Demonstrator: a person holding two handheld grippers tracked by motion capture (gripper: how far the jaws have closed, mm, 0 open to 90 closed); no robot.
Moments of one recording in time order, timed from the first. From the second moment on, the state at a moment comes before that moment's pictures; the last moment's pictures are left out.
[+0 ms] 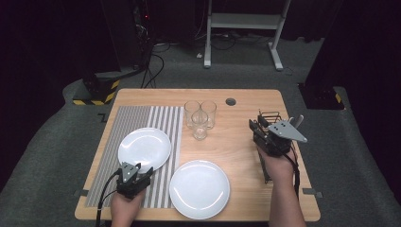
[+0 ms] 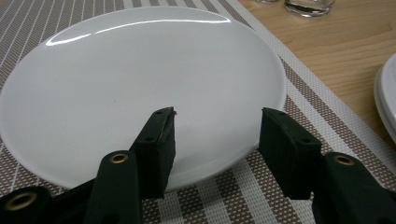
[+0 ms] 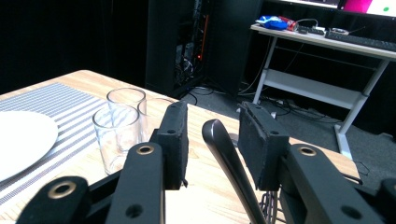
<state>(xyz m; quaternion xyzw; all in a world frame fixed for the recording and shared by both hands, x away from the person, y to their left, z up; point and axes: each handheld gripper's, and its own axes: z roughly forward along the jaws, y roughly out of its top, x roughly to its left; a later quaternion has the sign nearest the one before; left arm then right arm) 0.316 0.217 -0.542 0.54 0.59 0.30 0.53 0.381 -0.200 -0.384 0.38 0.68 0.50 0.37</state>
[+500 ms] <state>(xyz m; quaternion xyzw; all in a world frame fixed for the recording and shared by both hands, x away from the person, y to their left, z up) 0.315 0.216 -0.542 0.54 0.59 0.29 0.52 0.380 -0.200 -0.384 0.38 0.68 0.50 0.37</state>
